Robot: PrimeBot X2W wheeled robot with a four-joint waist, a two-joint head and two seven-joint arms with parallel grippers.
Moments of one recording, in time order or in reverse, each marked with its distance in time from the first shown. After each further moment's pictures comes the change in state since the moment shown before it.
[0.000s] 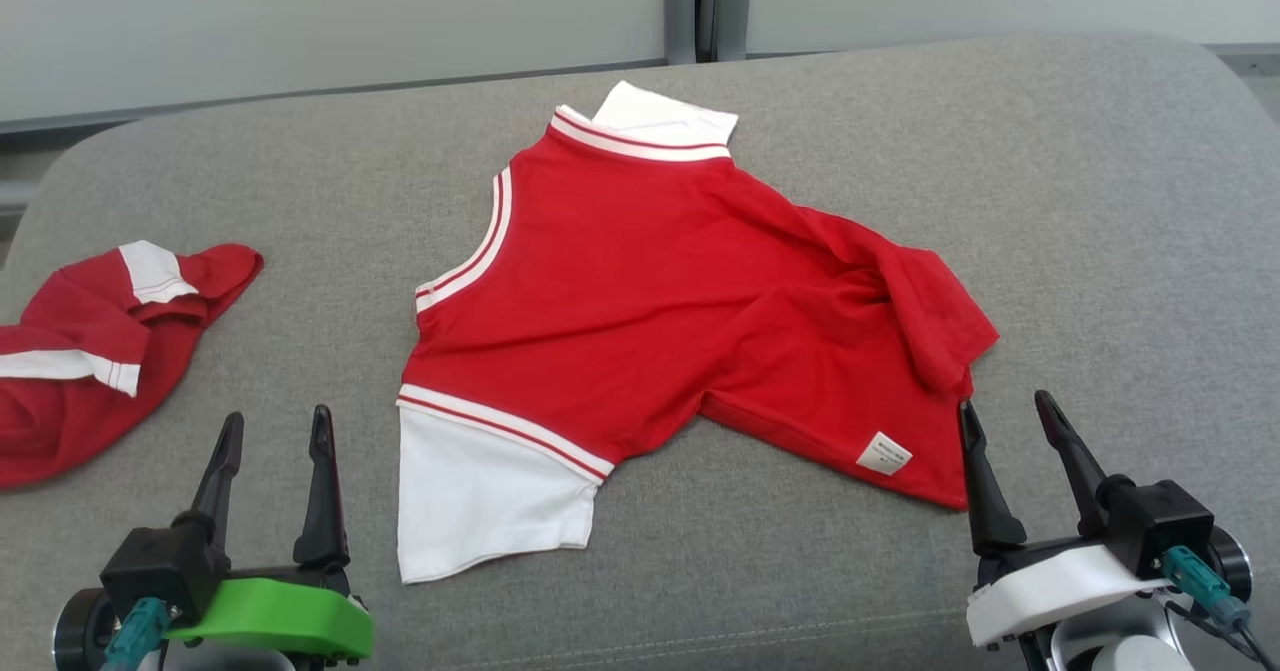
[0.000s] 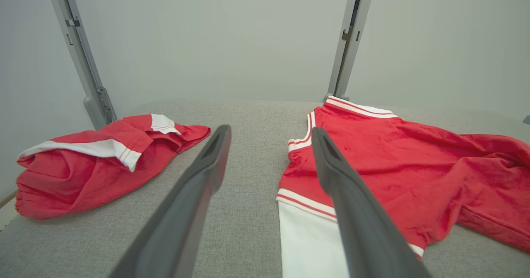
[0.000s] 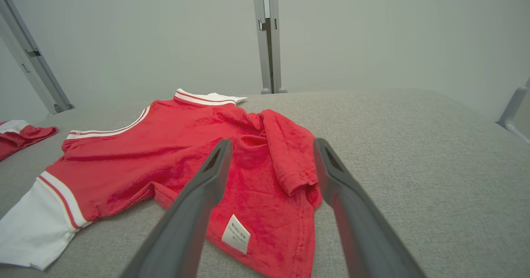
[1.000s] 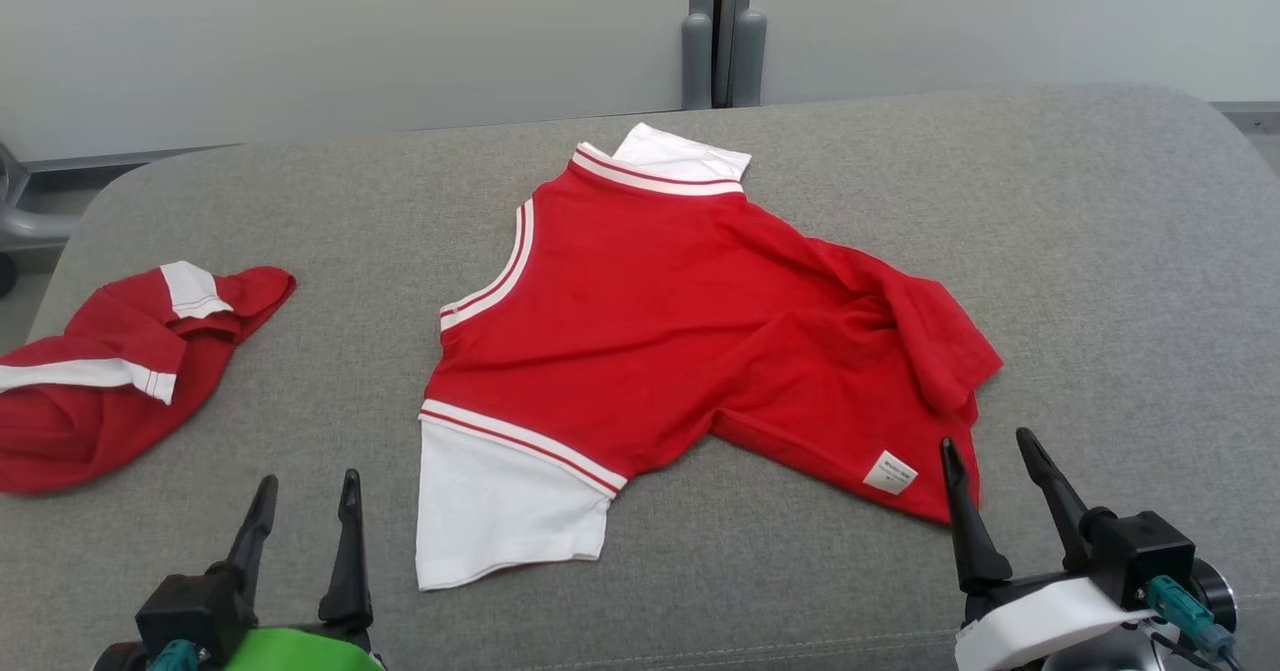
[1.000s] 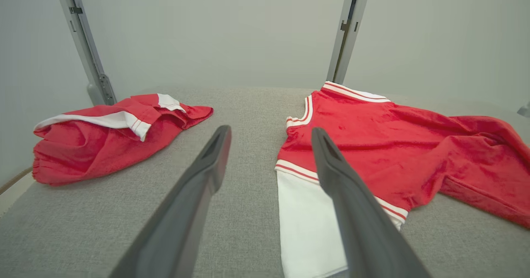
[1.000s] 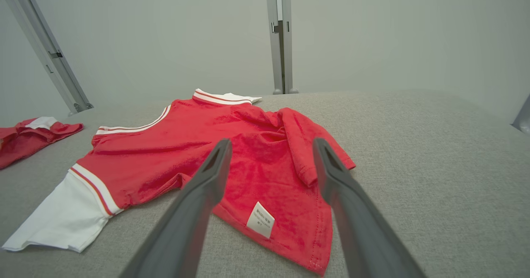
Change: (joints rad) left arm 0.102 -0.055 0.032 0.017 0.056 -0.062 0.023; right arm 0.069 0.010 0.027 -0.022 0.002 0.000 0.018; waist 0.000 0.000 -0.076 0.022
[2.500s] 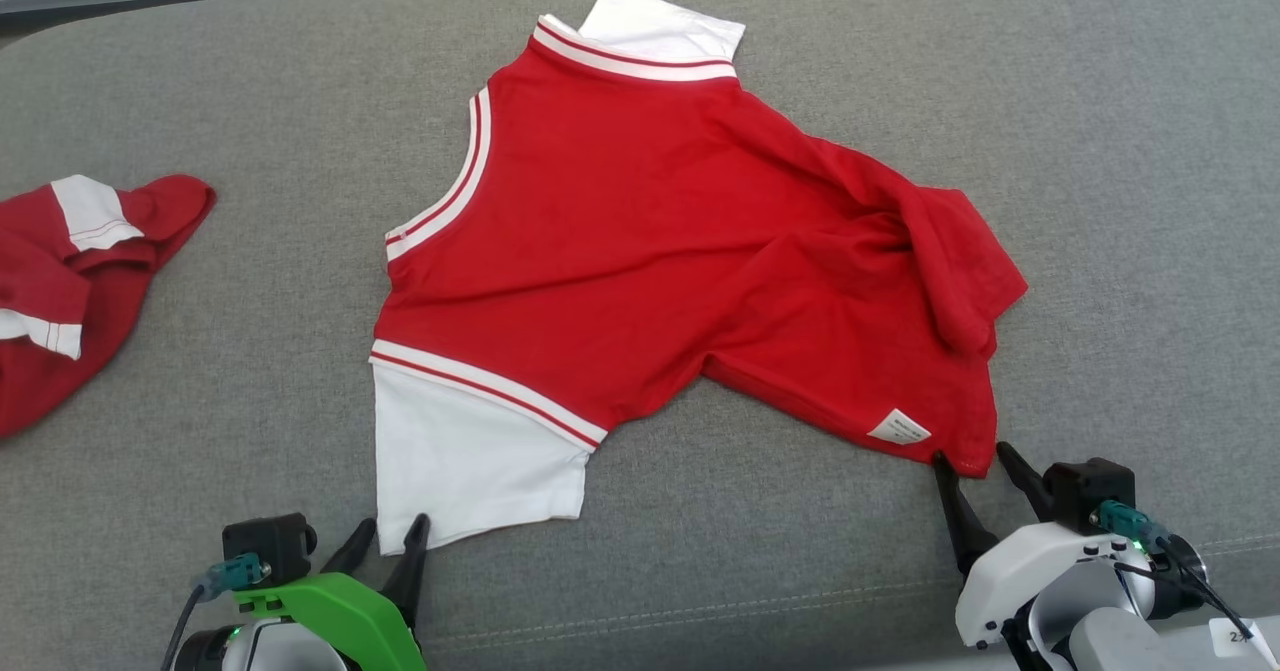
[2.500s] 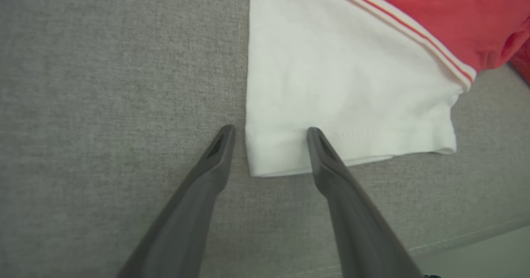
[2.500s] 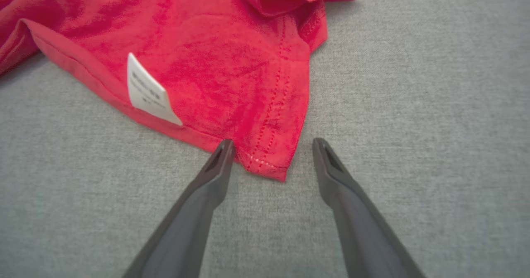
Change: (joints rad) left arm -0.173 -0.061 -0.097 0.346 -0.204 -0.176 0.278; right arm -0.220 -0.085 0.057 0.416 0.076 0.000 0.064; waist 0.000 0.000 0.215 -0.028
